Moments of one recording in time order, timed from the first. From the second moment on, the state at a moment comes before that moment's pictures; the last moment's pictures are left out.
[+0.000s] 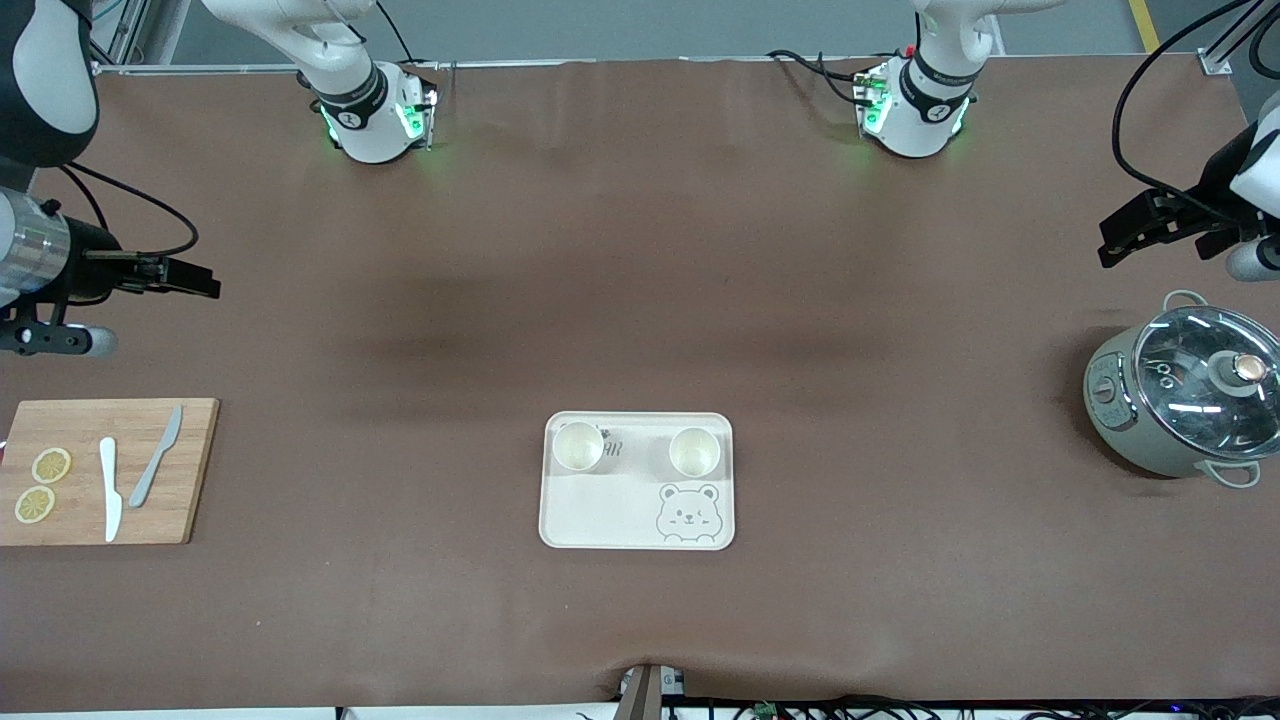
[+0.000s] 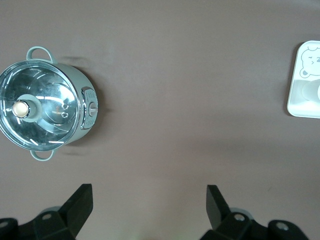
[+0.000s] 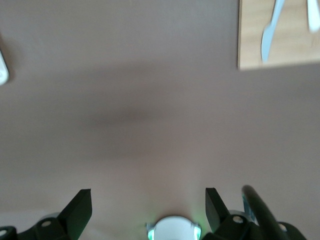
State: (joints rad) left arm 0.06 0.02 -0.13 -1.47 0.05 1.49 -0.13; right arm 0.05 0.11 -0.09 -1.59 0.04 1.40 0.08
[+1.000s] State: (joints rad) left arm -0.02 0.17 -0.26 -1.49 0.05 1.51 -0.37; right arm 0.06 0.15 -0.09 -1.37 0.01 1.41 0.11
